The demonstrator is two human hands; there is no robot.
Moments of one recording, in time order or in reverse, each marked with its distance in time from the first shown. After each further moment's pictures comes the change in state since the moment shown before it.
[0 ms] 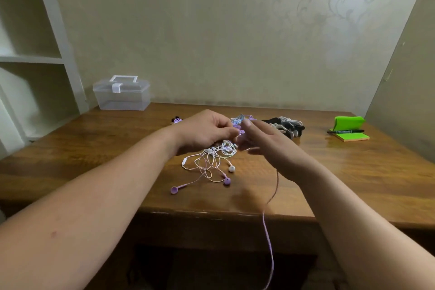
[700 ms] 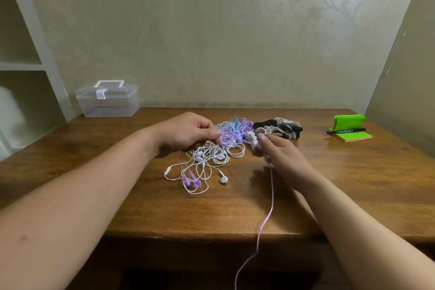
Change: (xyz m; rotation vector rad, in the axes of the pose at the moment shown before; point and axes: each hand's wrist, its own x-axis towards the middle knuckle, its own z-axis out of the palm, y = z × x) left_hand 0.031 -0.015 -0.019 -0.046 -0.057 -0.103; right_hand 0.030 0.067 -0.032 0.041 0.252 0.046
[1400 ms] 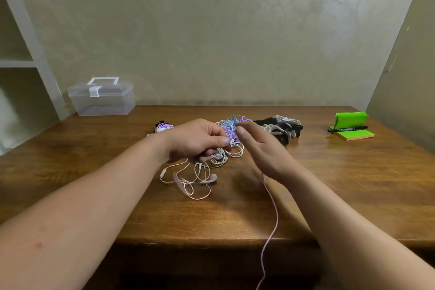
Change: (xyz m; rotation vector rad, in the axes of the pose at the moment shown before) left_hand 0.022 -0.008 0.022 -0.016 -0.078 -0.046; right_hand 0.014 -0.010 0.021 -0.256 -0.085 -0.208
